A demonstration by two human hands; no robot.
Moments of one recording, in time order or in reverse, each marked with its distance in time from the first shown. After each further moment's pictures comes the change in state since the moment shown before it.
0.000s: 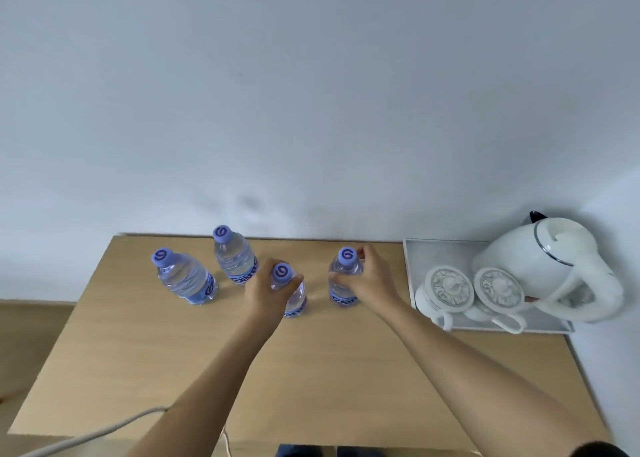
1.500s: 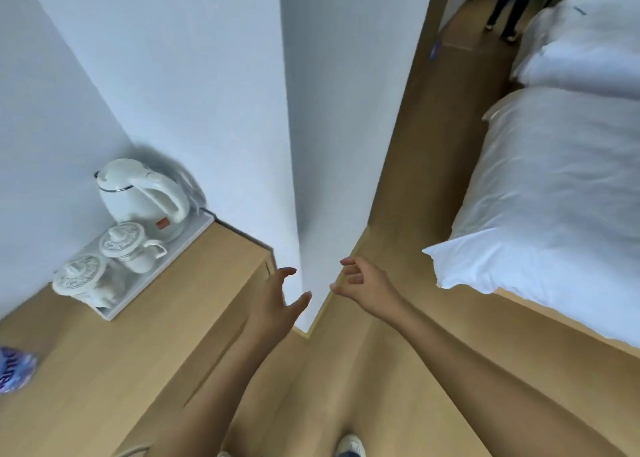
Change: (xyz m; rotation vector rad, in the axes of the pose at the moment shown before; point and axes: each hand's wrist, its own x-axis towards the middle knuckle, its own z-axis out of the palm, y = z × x) left_hand -0.411 0.067 0.266 0.377 -1.110 0.634; right_hand -0.466 0.258 -0.268 0.307 0.697 0.405
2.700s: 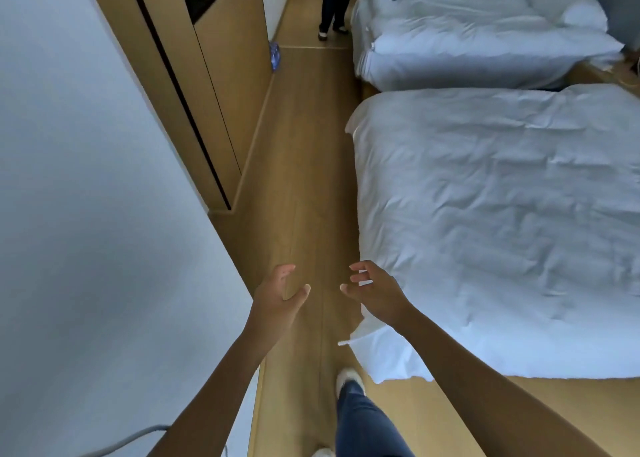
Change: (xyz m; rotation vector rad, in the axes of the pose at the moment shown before) left_hand 0.507 0.322 0.332 0.037 -0.414 0.207; right_hand 0.345 0.079 -0.487 0.134 0.442 0.284
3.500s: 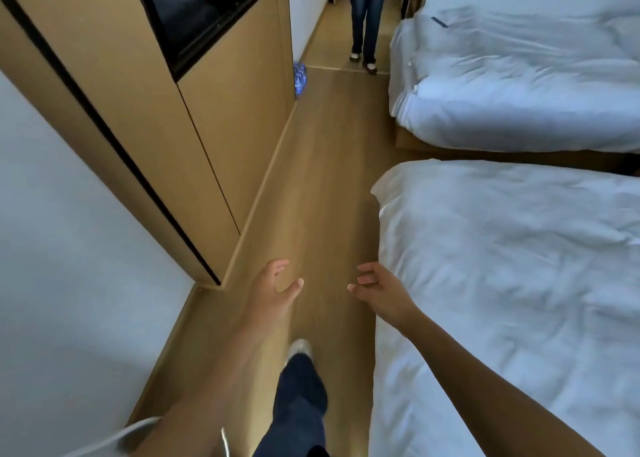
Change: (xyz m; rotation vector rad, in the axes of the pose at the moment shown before) left_hand 0.540 0.117 -0.022 -0.083 0.081 -0.101; right_hand 0.516 -0.180 -0.153 -0.087 -0.072 -0.020
